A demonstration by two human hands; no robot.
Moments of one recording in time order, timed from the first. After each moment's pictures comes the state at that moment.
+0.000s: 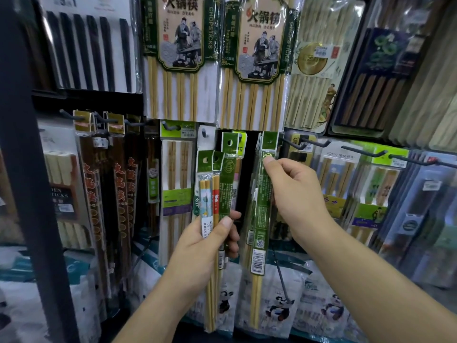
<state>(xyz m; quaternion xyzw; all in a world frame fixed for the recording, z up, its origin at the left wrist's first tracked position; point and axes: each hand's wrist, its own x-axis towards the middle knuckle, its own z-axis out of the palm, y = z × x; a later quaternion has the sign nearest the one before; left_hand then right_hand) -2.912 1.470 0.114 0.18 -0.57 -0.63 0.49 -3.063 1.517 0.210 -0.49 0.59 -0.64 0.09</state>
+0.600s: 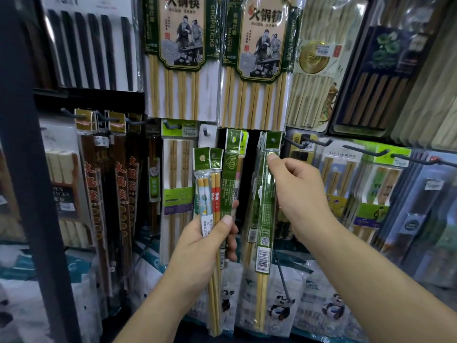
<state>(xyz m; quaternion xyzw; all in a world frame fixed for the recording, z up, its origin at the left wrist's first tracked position) -2.912 1.469 0.111 0.18 -0.56 -0.64 0.50 -3.065 1.515 0.210 -0.46 0.60 -0.65 0.10</state>
